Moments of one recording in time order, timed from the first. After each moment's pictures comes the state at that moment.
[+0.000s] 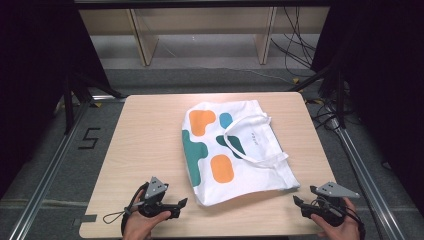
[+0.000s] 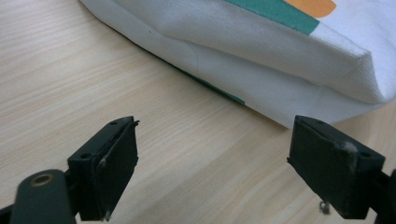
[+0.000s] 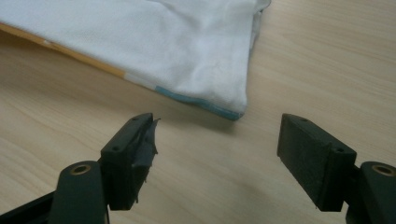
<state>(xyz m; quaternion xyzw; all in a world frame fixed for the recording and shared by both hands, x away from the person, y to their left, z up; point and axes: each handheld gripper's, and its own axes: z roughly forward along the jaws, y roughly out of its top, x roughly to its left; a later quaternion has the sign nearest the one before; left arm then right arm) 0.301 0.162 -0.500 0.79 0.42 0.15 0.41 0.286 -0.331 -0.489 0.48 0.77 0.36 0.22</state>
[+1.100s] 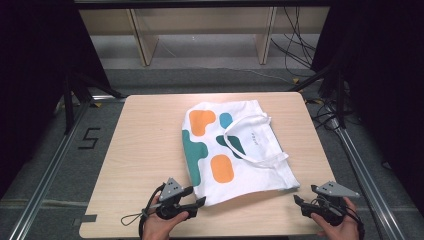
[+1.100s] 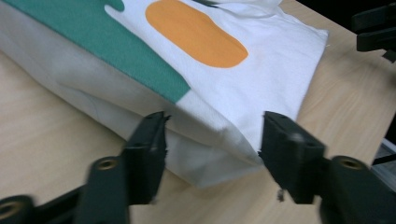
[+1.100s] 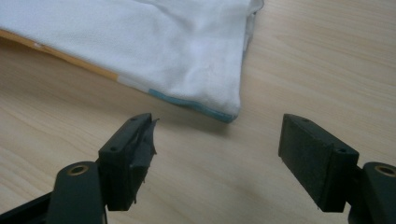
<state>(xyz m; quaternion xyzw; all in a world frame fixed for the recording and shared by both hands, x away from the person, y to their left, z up) 0.295 0.112 -0.490 0.77 0.39 0.13 0.48 0.286 -0.330 -0.489 0.48 0.77 0.35 0.21</state>
